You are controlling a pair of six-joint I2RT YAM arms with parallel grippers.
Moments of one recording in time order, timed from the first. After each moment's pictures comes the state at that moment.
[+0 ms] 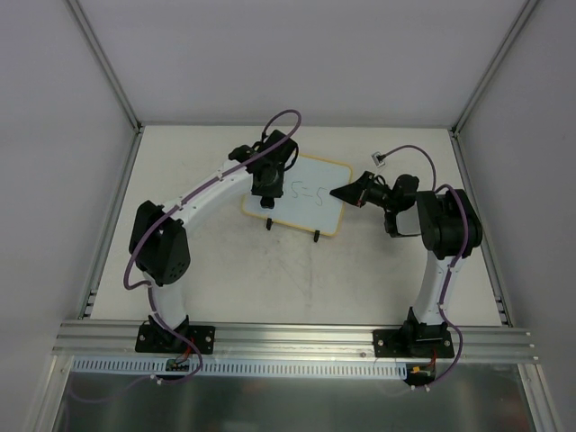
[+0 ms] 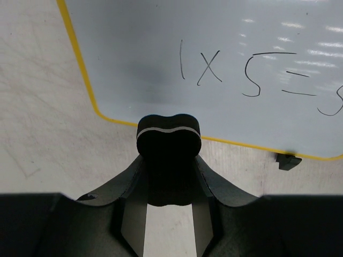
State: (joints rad) left arm -0.66 1.84 1.66 -0.88 -0.30 -0.47; right arm 0.11 2.04 0.79 1.25 -1.02 0.85
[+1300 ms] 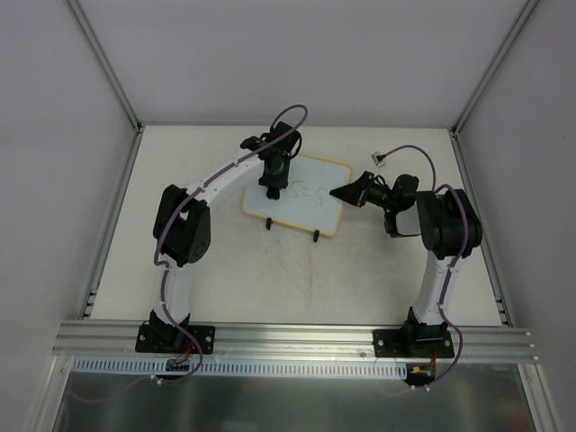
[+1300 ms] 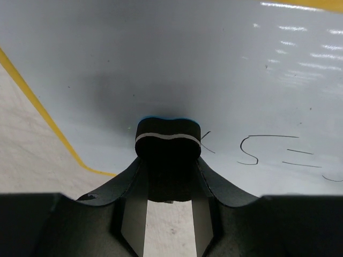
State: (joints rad) left arm -0.60 2.09 1.86 -0.85 -0.24 -0.38; right arm 0.11 2.04 0.79 1.25 -1.01 0.84
